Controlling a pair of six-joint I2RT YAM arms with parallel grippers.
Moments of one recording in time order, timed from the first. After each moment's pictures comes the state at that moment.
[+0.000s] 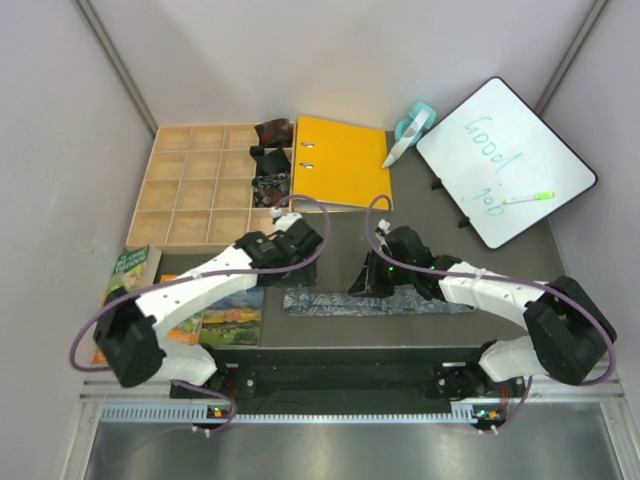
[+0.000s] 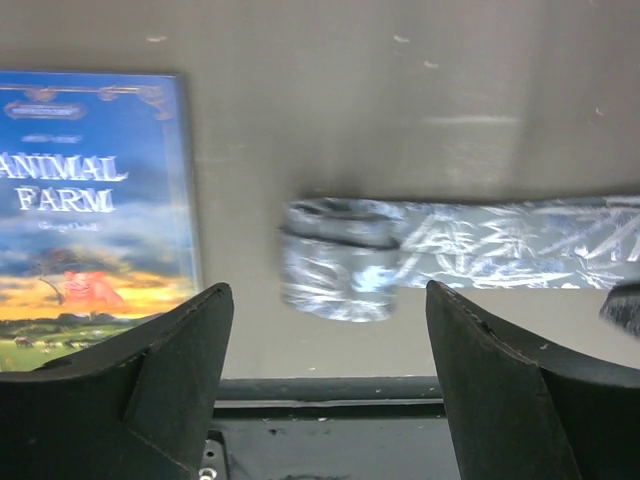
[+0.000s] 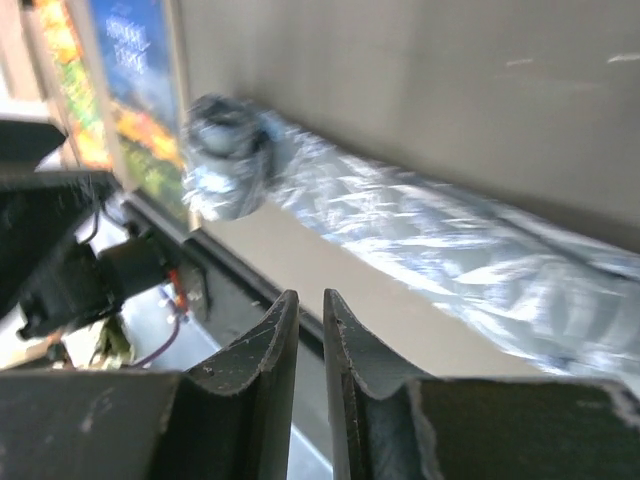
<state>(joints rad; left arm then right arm) -0.86 1.40 1.09 -0.89 -0.36 -0.79 0.70 1.35 0.66 -0.08 -0.37 0.89</state>
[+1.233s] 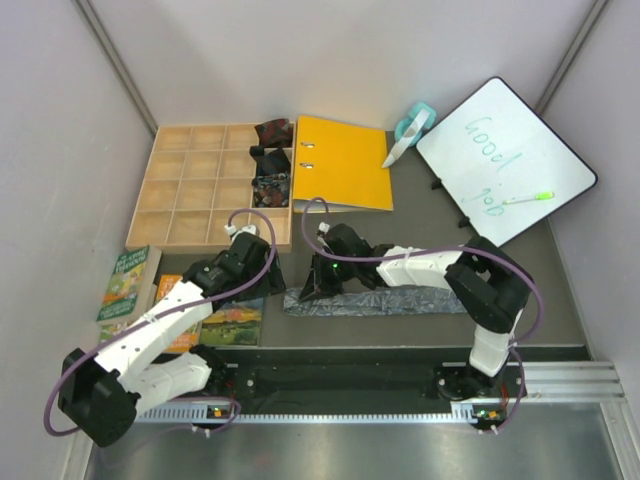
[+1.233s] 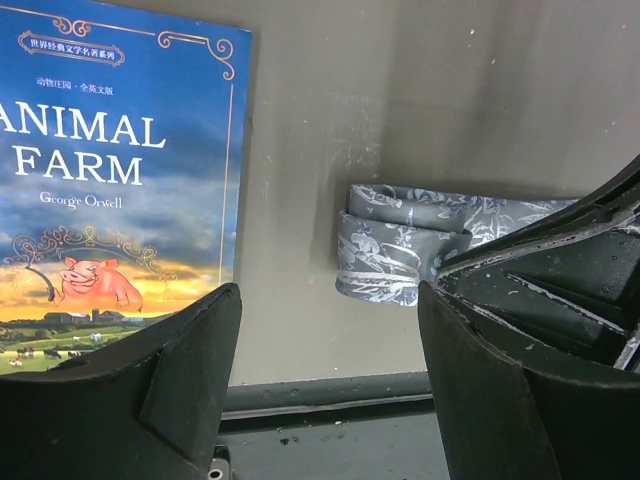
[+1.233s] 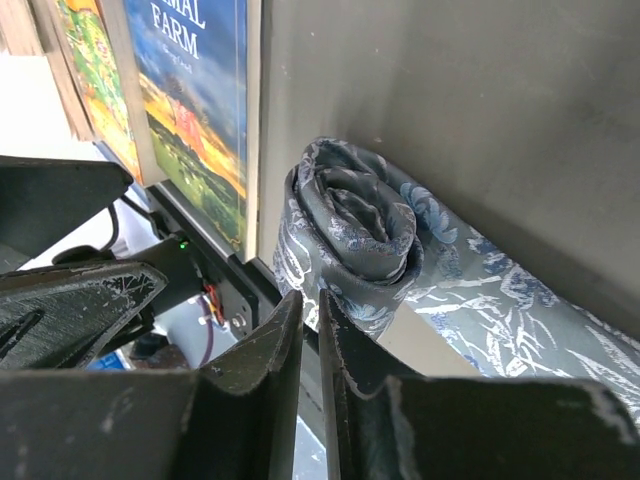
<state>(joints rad) -0.58 1.01 0.74 -0.72 -0.15 -0.73 0.91 1.81 1.02 0.01 -0.41 0.99</state>
